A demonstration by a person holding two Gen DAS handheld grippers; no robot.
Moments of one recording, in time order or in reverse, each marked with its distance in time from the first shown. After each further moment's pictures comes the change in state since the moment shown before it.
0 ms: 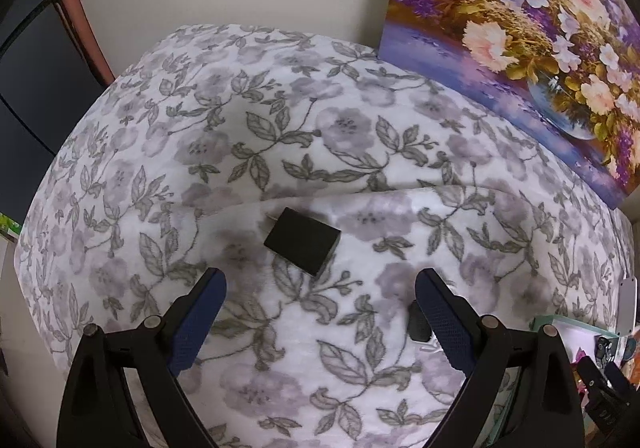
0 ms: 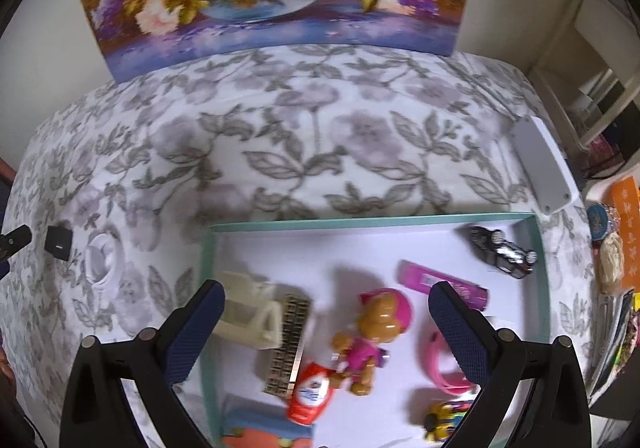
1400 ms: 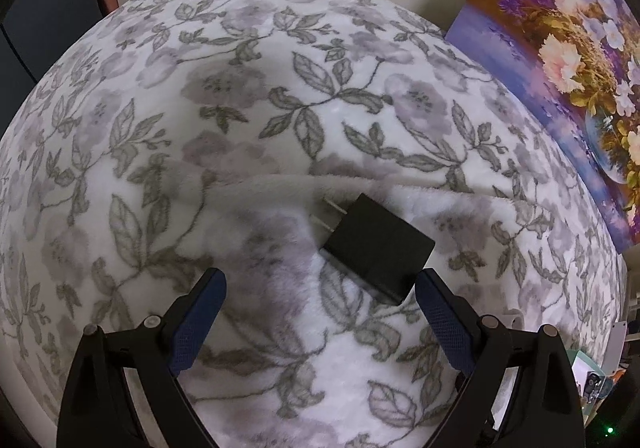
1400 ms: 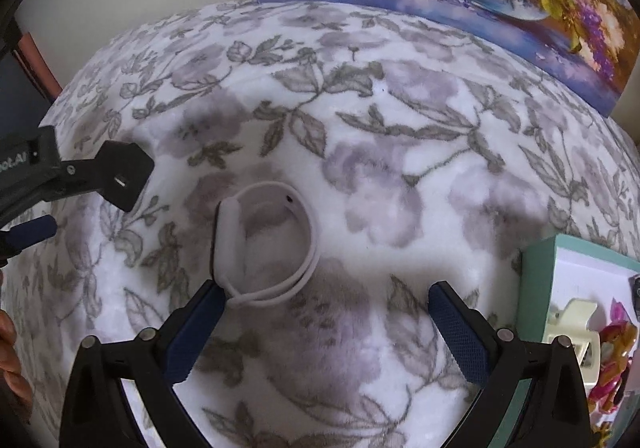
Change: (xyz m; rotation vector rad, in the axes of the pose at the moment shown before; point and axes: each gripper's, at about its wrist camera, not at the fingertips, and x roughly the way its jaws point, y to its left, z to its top) left arm 0.078 0.055 -0.004 -0.169 0.082 -0.076; right arm 0.069 0.188 -0.032 -0.259 -0.039 0.133
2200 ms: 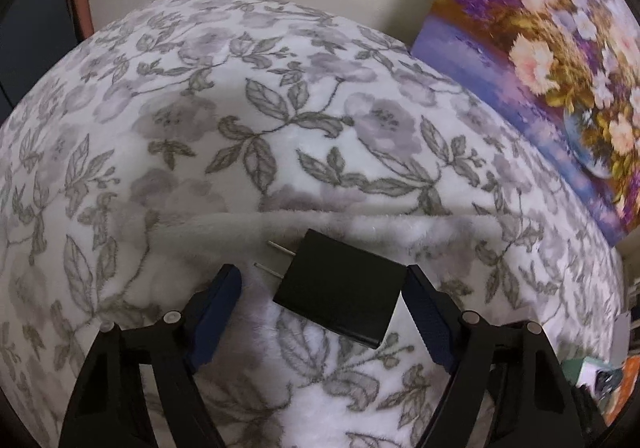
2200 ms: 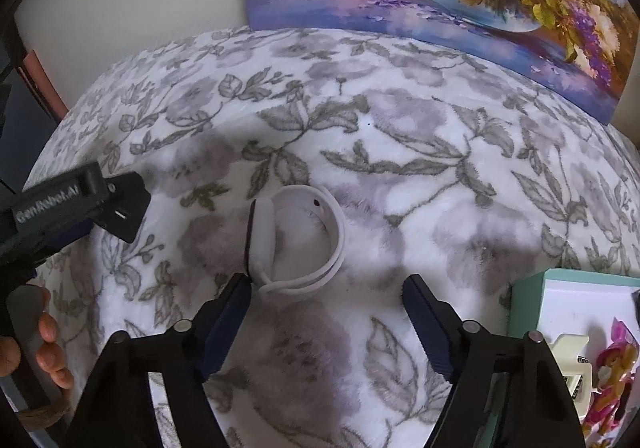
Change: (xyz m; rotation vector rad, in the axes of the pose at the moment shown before) left arm 0.017 -0.020 0.005 0.077 -0.123 -0.069; right arm -0.002 -0.014 0.015 0.027 -0.077 0.027
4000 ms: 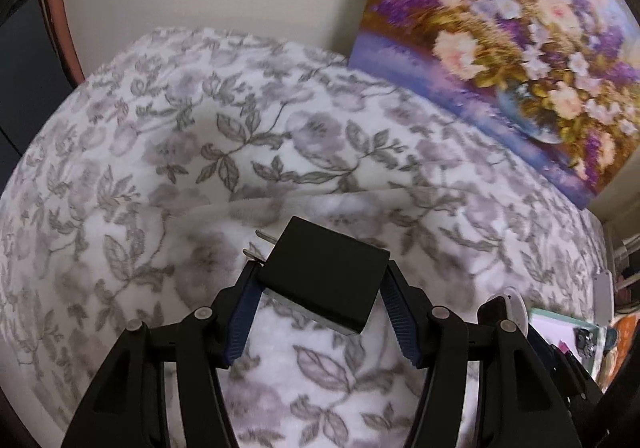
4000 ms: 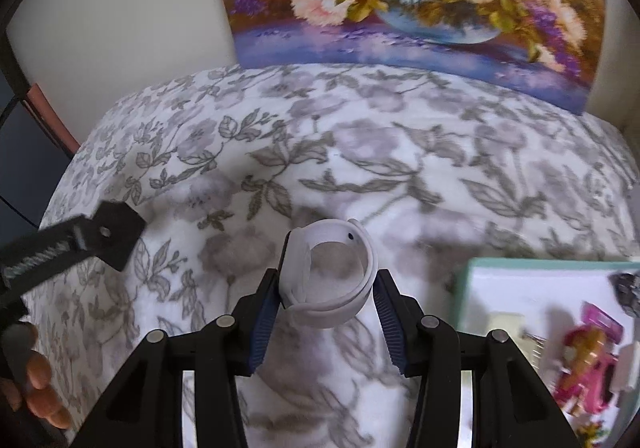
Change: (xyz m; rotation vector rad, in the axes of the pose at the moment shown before) left arm -0.093 -0.042 -0.014 0.121 0.000 -0.026; right arm -0.057 -0.027 -0.004 0.077 -0.052 0.027
